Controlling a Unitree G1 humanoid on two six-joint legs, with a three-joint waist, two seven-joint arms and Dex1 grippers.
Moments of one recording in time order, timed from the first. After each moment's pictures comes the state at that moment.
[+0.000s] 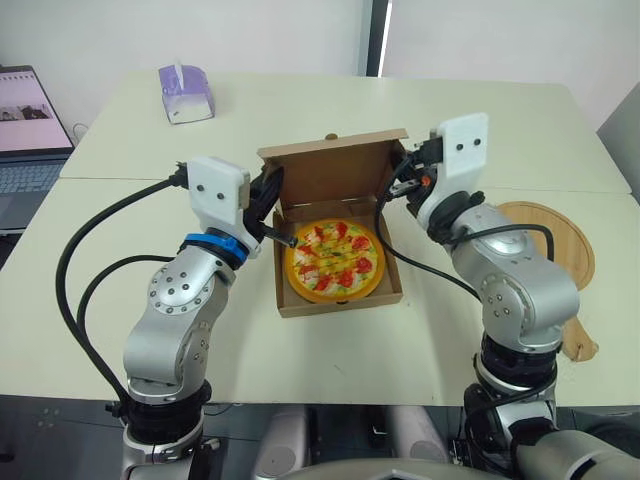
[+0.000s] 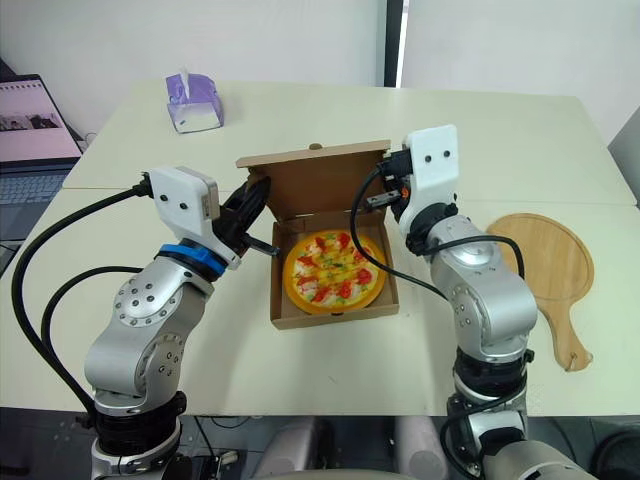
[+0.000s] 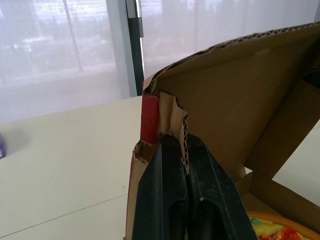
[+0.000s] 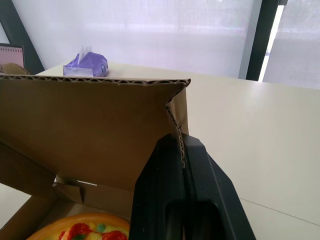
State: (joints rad) left arm -0.29 0.30 0.06 -0.60 -0.28 0.62 -0.25; right arm -0.62 -0.06 0.00 -0.55 0.21 1.04 0.12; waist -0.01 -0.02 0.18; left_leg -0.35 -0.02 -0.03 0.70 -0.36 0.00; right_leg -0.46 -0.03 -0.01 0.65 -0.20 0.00
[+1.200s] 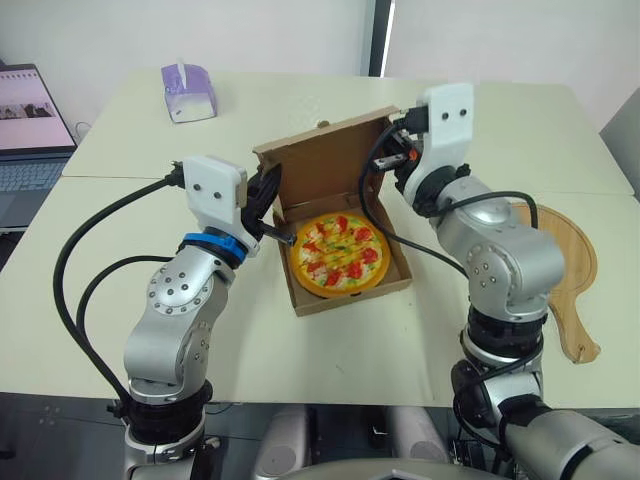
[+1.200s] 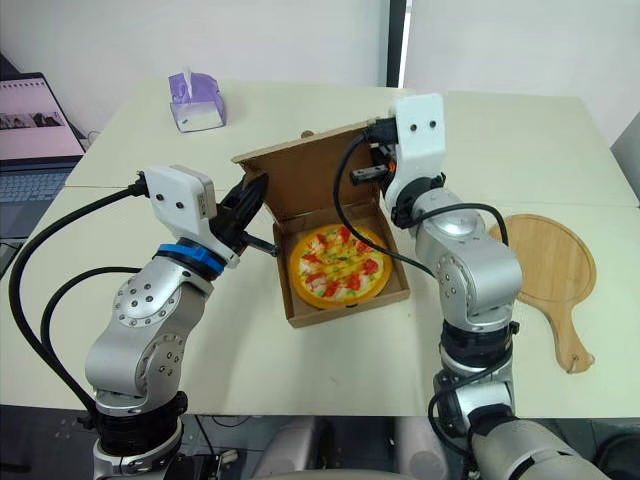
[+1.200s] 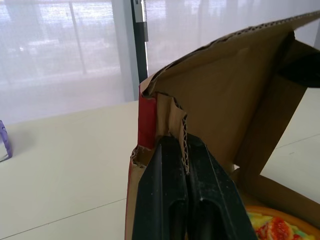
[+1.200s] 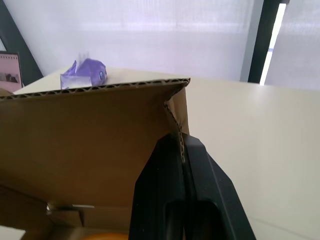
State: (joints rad) left arm -0.29 0.29 0.06 -0.60 -0.27 0.60 -0.25; right arm -0.71 -0.02 -0.01 -0.46 0.21 1.07 0.06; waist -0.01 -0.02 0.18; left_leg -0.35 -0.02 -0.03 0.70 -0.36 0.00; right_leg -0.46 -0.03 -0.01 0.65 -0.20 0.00
